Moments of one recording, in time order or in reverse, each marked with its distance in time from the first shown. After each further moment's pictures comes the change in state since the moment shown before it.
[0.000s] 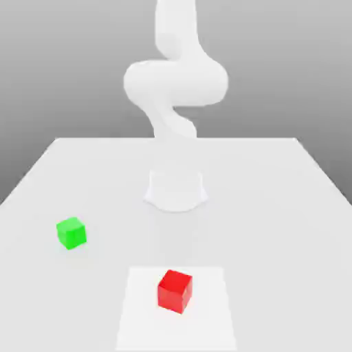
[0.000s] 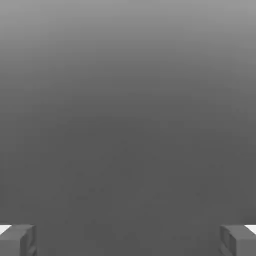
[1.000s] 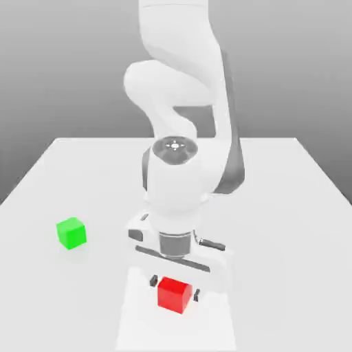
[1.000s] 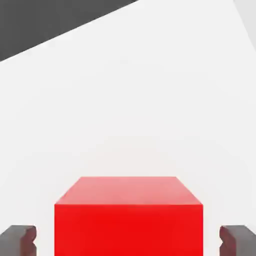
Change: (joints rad) arm -0.028 0.973 0.021 -0.366 -0.050 0.623 0.395
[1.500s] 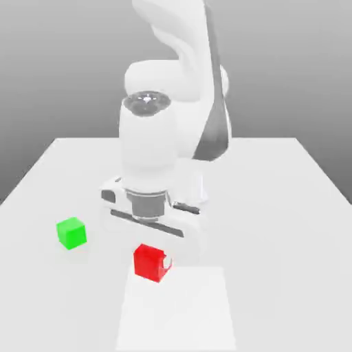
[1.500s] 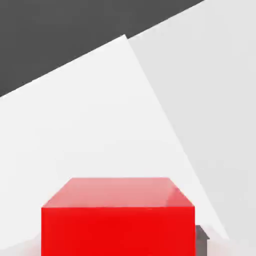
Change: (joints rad) arm -0.196 -0.328 -0.075 -0.087 -0.046 -0.234 -0.120
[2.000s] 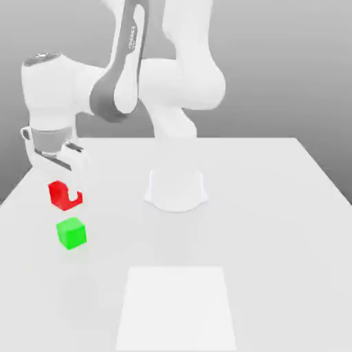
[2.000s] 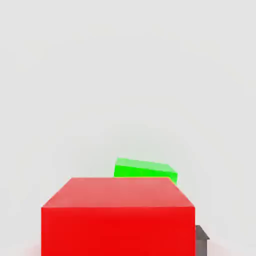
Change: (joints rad) arm -0.337 -0.201 -0.350 -0.172 -0.141 -0.029 -0.349
